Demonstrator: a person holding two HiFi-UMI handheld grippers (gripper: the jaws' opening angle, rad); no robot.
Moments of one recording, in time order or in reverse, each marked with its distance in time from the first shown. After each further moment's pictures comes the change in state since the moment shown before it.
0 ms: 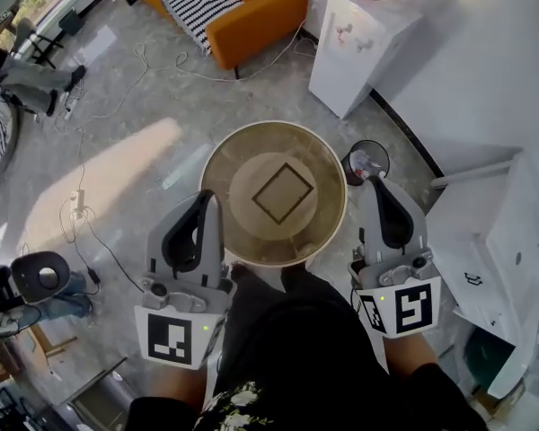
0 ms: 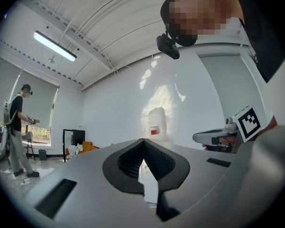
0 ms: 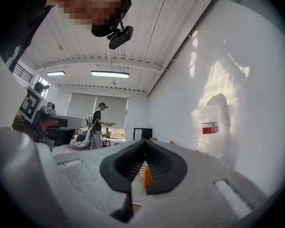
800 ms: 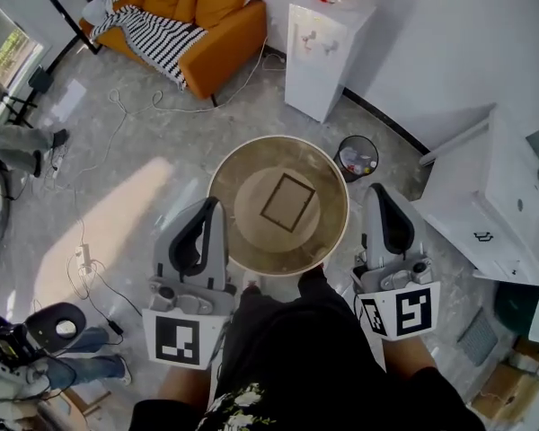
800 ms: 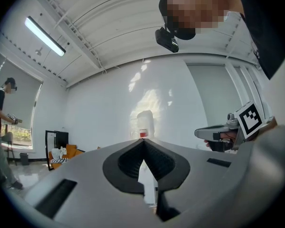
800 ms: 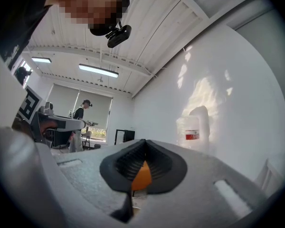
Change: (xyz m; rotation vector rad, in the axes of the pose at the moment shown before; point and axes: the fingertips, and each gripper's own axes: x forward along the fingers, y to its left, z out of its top) left arm -0.037 0.037 0.018 0.026 -0.026 -0.206; right arm -0.035 0.062 0.034 -0.043 -0.021 -0.251
